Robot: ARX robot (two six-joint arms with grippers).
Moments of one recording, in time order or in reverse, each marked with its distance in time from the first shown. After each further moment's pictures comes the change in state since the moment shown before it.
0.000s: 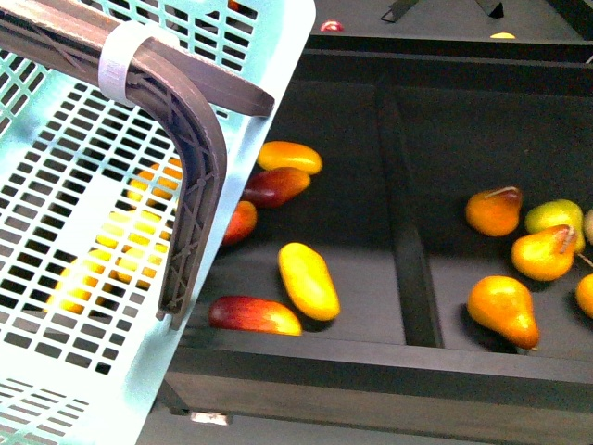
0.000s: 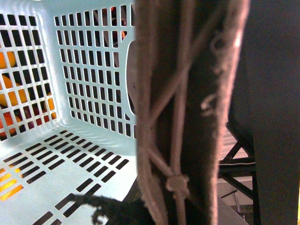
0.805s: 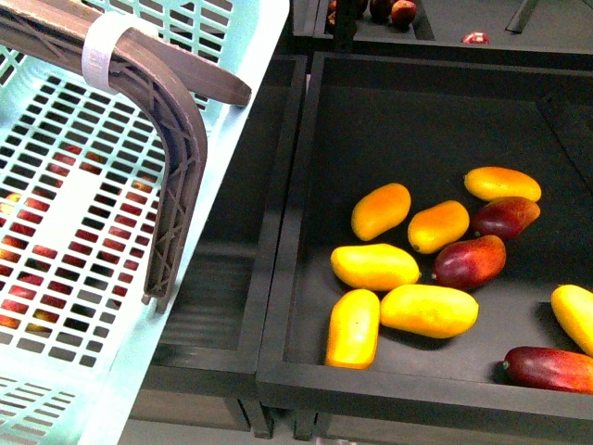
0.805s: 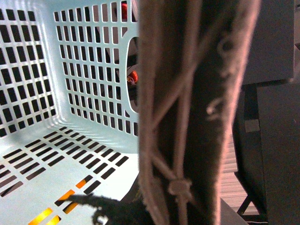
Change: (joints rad) left arm 0.009 -0.002 -0.001 0.000 -0.020 0.012; right arm -0.001 0.001 0.000 0.000 -0.009 0.000
